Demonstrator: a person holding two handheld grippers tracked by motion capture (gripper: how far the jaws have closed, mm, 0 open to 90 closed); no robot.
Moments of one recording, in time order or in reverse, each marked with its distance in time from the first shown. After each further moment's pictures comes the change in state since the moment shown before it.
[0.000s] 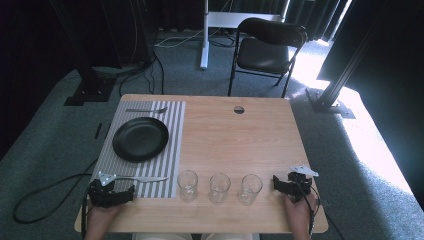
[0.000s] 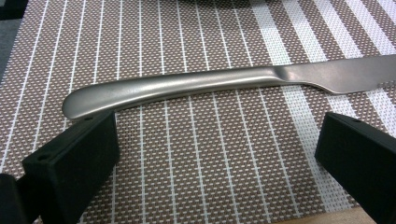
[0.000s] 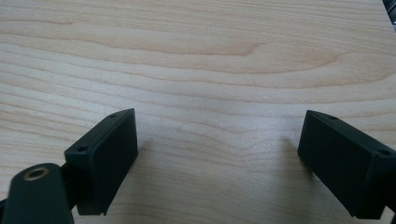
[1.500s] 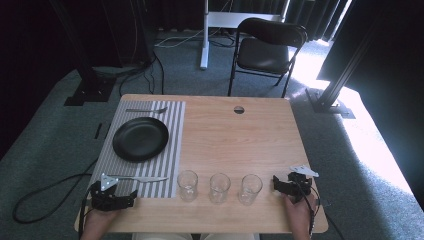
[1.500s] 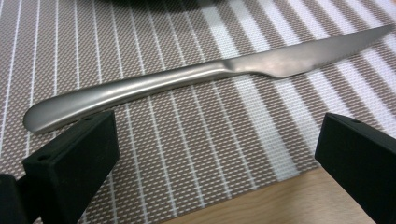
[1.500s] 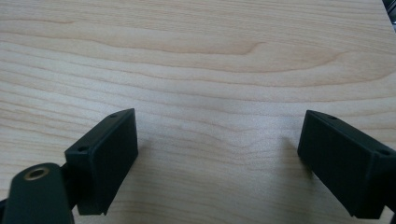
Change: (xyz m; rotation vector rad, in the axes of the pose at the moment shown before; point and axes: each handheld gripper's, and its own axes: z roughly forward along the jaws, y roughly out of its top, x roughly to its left) left arm -0.005 -0.003 -0.012 -0.032 -0.133 0.108; right arm 0.000 -0.001 -0.001 0.000 0.000 -0.001
